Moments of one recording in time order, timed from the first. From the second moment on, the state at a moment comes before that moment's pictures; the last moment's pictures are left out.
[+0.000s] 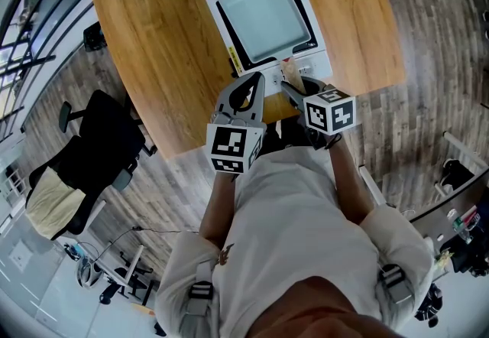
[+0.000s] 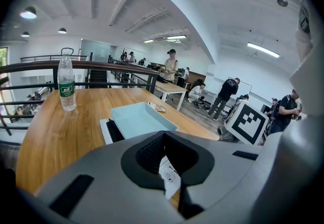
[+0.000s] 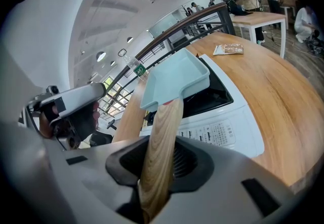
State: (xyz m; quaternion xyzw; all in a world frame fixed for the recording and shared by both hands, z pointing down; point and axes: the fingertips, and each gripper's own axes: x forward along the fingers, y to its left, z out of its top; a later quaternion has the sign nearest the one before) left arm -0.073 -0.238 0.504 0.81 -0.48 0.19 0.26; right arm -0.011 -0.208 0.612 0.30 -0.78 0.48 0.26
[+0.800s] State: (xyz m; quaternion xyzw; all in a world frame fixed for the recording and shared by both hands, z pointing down) left arm -0.075 -0.238 0.502 0.82 -0.48 0.19 0.26; right arm -0.014 -0.214 0.609 0.32 -0.80 0.43 0.28
